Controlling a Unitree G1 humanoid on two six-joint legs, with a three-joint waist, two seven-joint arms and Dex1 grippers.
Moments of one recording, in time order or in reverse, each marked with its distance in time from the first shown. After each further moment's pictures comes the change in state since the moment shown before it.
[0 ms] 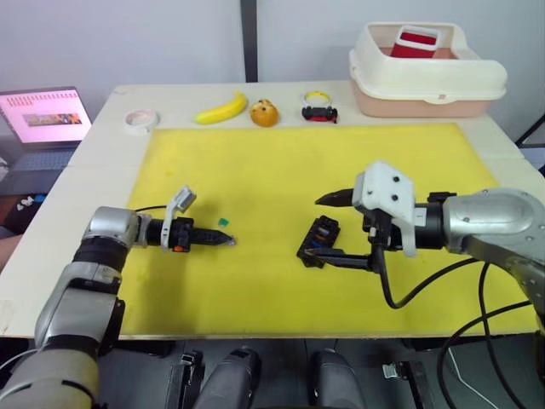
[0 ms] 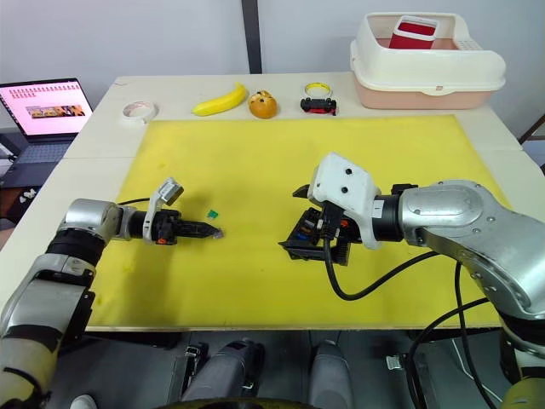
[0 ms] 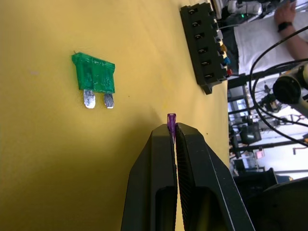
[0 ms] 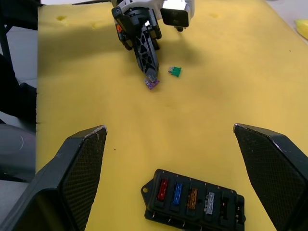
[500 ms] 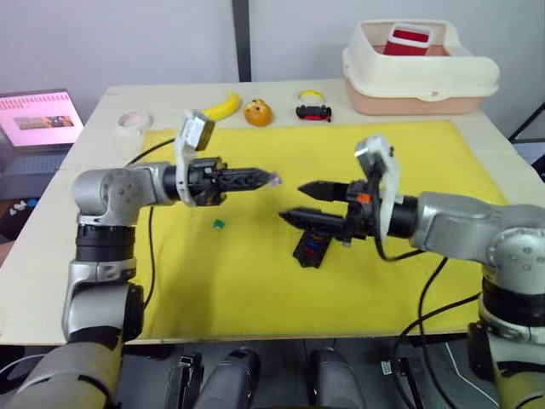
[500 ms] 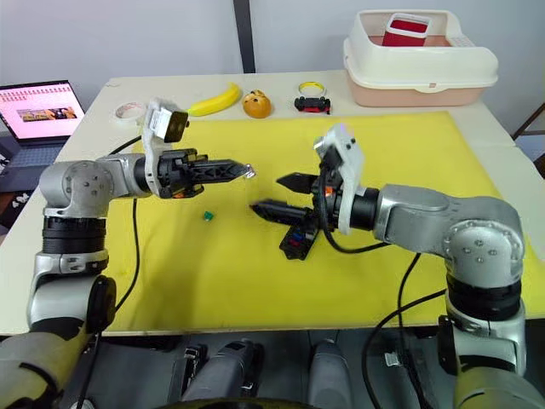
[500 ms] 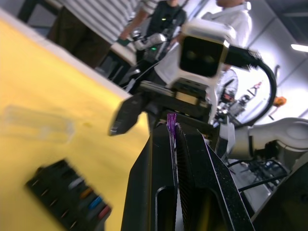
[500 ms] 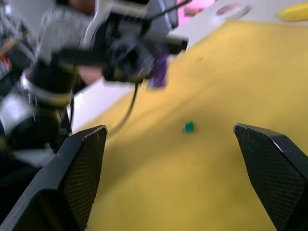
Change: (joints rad) left arm -0.060 -0.175 0.311 -0.606 -0.403 0.214 0.306; right arm -0.042 0.319 -0.135 0.286 0.770 0.118 -0.735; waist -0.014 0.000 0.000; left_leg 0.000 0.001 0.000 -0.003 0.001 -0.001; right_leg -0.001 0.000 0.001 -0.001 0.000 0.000
